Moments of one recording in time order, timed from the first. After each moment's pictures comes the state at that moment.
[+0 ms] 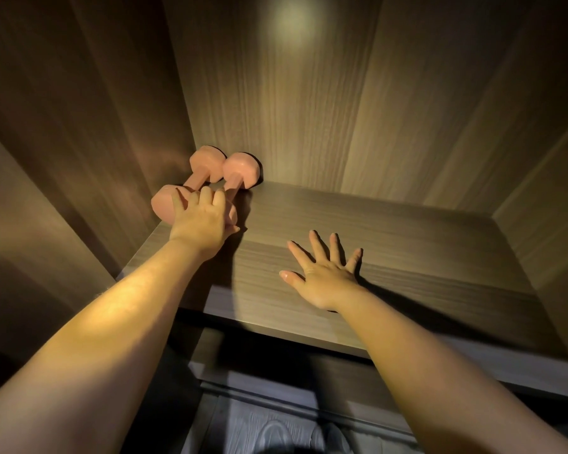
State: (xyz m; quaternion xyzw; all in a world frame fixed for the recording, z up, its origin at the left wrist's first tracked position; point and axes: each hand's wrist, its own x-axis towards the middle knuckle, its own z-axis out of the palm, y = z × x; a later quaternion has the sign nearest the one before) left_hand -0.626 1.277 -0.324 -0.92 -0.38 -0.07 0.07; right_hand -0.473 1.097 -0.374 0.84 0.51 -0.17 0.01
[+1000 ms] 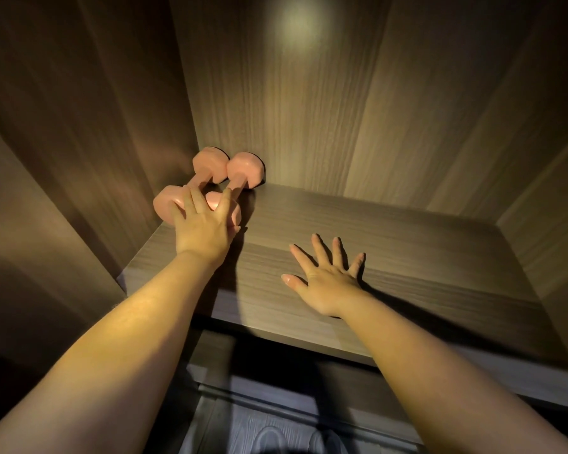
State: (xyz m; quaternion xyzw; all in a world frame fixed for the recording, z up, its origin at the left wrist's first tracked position) left_hand -0.623 1.265 -0.339 -0.88 -0.46 -0.08 0.08; right_hand -0.470 1.097 -0.379 0.84 0.52 -0.17 0.01
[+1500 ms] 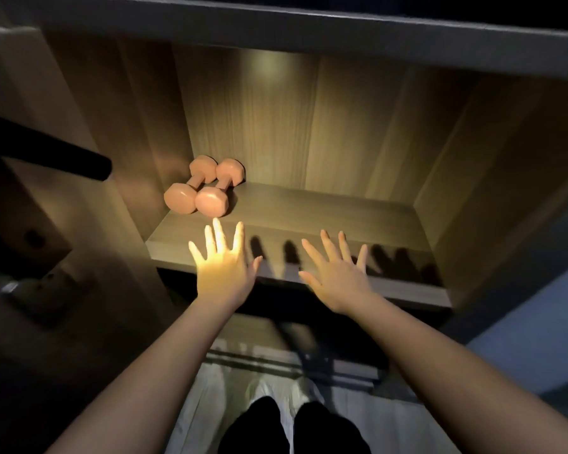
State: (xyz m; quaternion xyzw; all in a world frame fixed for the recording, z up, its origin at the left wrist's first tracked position) left_hand -0.695 1.058 -0.285 -0.89 -0.44 -0.08 -0.01; right_hand -0.525 0.927 -0.299 0.86 0.51 -0.06 -0.04
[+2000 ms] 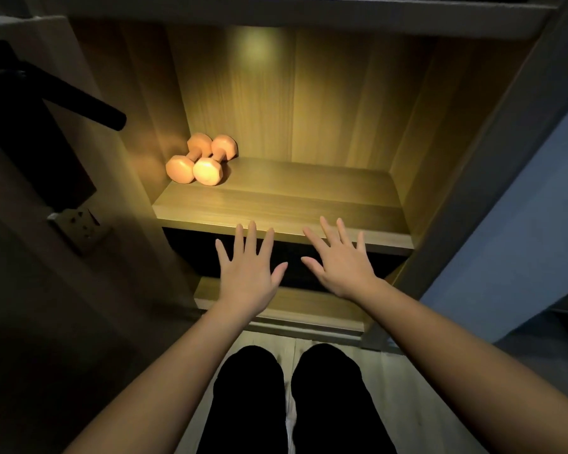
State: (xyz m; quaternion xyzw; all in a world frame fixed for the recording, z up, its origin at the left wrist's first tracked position) left_hand -0.733 0.923 -0.298 -0.93 -0.36 -0.08 0.00; right_hand -0.573 0.817 -0.297 0.85 0.53 -0.01 -0.04
